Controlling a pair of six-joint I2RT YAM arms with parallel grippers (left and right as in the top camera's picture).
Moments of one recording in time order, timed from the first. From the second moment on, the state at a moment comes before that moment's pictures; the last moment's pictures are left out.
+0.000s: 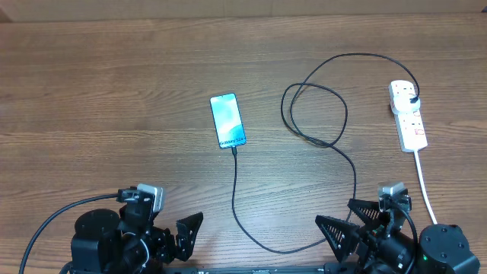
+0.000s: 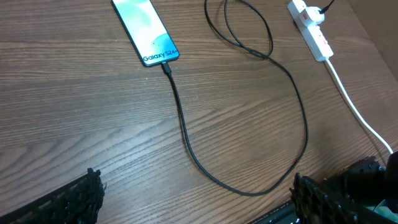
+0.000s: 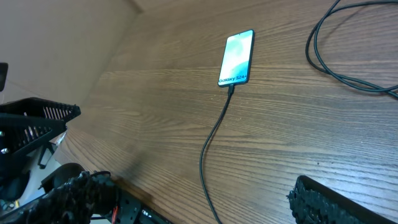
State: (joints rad) left arm -0.14 0.40 0.84 -1.18 0.41 -0.18; right arm 0.47 0.28 0.83 -1.04 -0.30 0.49
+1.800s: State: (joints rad) left arm 0.01 0.02 0.01 0.00 0.07 -0.18; right arm 0.47 0.28 0.83 -1.04 -0.30 0.49
